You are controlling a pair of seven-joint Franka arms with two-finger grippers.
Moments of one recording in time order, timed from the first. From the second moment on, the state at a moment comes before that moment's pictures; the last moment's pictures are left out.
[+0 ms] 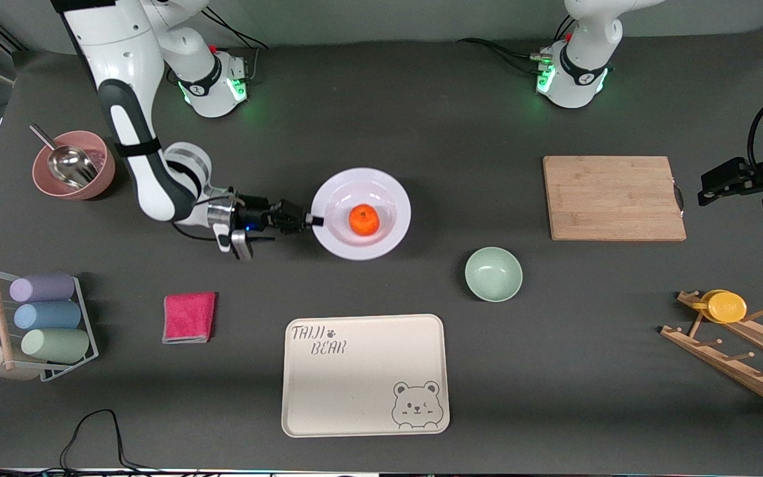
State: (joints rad) left arm 0.24 0.08 -0.24 -1.50 0.00 1.55 0.11; right arm 0.53 0.42 -0.29 -2.21 1.86 1.84 -1.08
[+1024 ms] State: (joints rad) left arm 0.04 0.07 -0.08 -1.50 -0.02 1.55 0.11; right arm 0.48 1.09 -0.40 -1.21 1.99 1.92 -0.71
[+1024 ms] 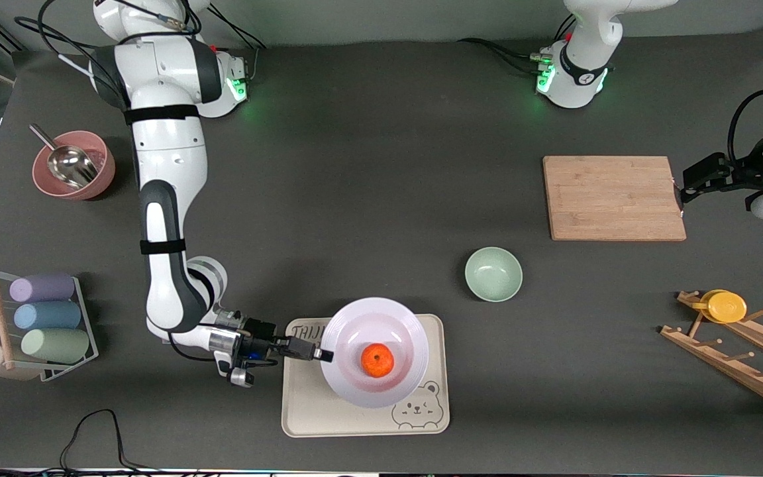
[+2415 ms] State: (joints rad) left arm 0.03 0.06 -0.09 -1.50 -0.02 1.58 0.11; right arm 0.48 1.22 -0.40 -1.13 1.99 1.99 -0.71
